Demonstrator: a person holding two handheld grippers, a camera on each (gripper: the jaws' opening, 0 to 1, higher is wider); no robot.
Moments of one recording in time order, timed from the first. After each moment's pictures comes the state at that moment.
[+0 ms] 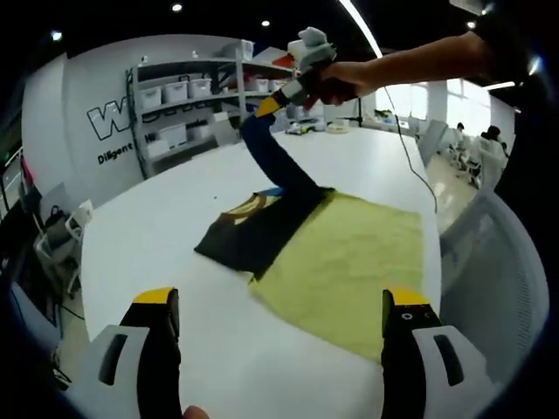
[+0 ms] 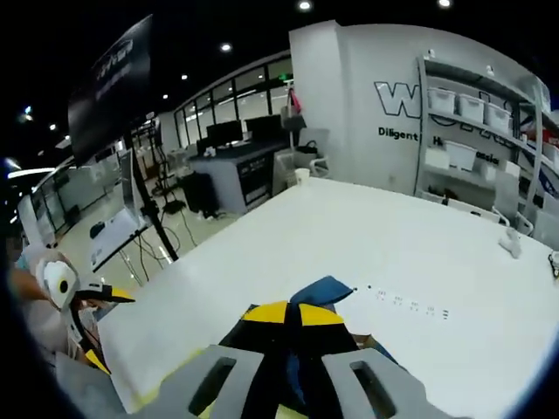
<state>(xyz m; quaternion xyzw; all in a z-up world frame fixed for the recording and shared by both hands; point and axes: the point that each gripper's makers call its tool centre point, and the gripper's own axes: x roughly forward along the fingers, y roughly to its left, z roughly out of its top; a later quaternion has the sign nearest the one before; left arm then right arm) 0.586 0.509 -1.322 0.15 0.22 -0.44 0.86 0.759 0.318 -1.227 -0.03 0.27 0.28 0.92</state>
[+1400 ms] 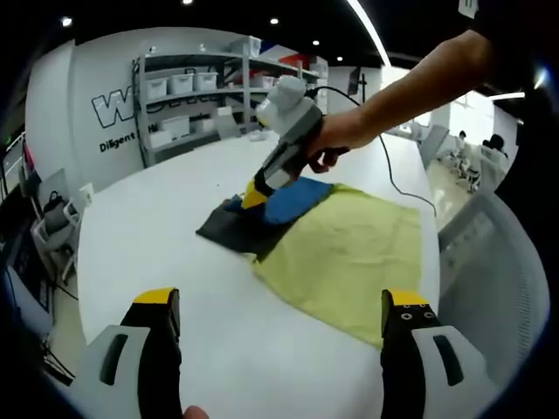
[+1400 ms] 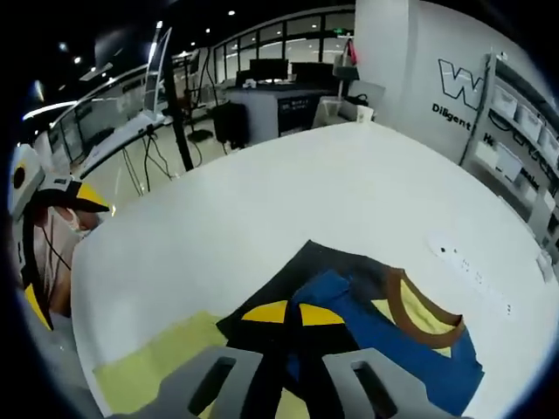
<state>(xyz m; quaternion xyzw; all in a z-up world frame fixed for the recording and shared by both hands) 0.583 0.528 -1.341 0.12 0.24 -0.44 0.86 0.733 0.411 -1.396 -0.16 0.37 0.34 0.85</state>
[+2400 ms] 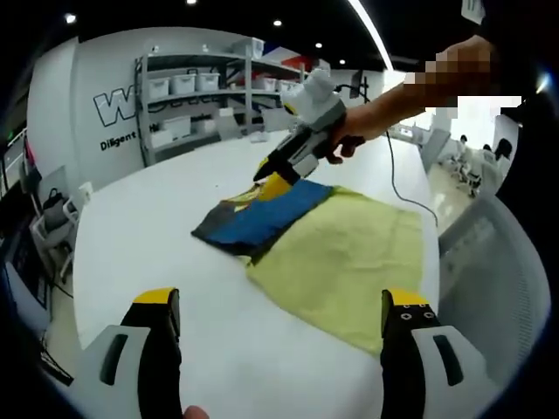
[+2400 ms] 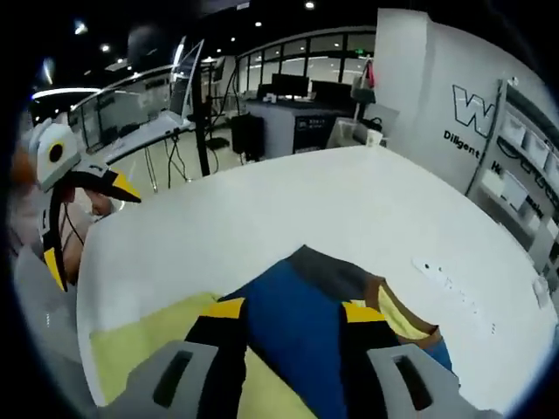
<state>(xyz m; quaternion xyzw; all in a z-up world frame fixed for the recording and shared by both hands) 0.579 0.514 -1.344 0.12 0.24 -0.44 0.86 0.723 0.366 -1.346 -0.17 0.29 0.38 0.86</state>
